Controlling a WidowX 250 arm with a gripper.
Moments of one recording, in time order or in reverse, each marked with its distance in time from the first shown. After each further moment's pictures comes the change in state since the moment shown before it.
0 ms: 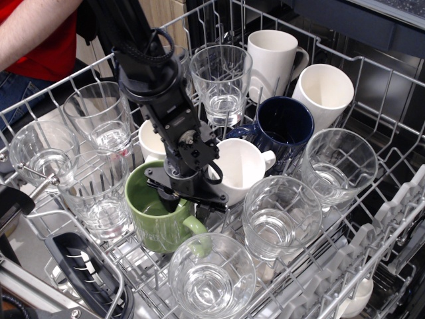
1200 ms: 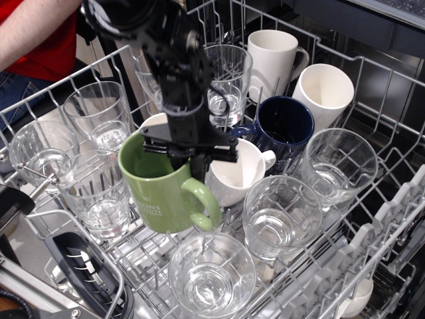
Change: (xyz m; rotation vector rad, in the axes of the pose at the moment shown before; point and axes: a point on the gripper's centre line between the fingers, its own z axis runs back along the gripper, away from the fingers) arm 0.013 -0.017 0.085 -0.095 0.144 0.124
